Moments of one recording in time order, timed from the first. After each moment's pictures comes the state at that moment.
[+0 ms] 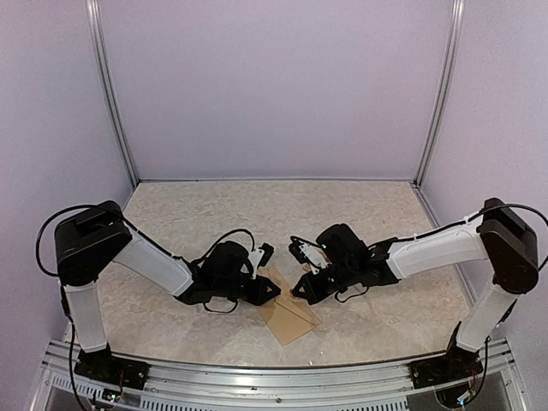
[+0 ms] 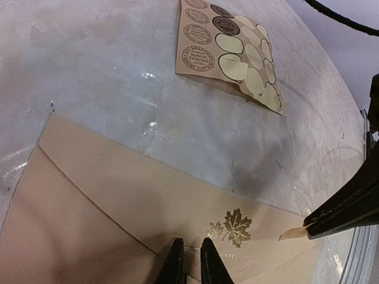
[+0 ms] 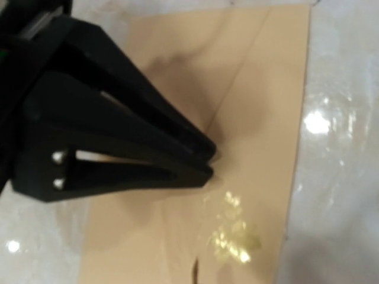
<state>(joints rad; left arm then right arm) -0.93 1.93 0.80 0.50 0.20 -0.49 0.93 1.67 0.86 0.00 -0.24 0.38</state>
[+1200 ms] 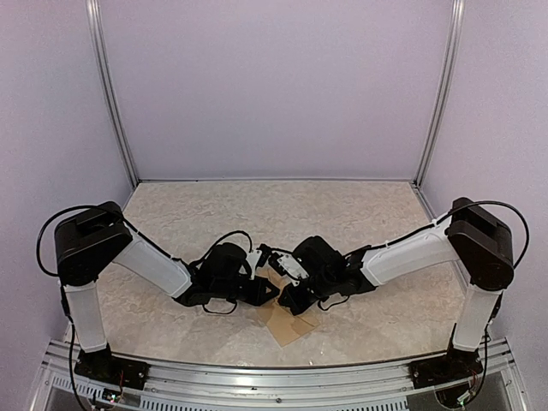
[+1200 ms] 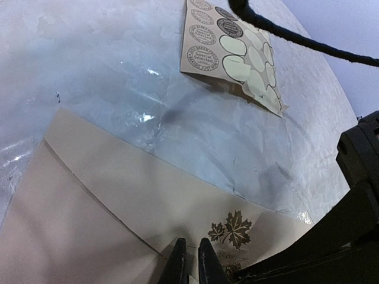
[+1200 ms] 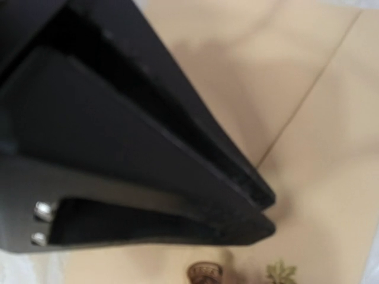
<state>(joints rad) -0.93 1.93 0.78 0.54 0.20 -0.53 1.02 1.85 0.97 0.01 -0.15 0.30</state>
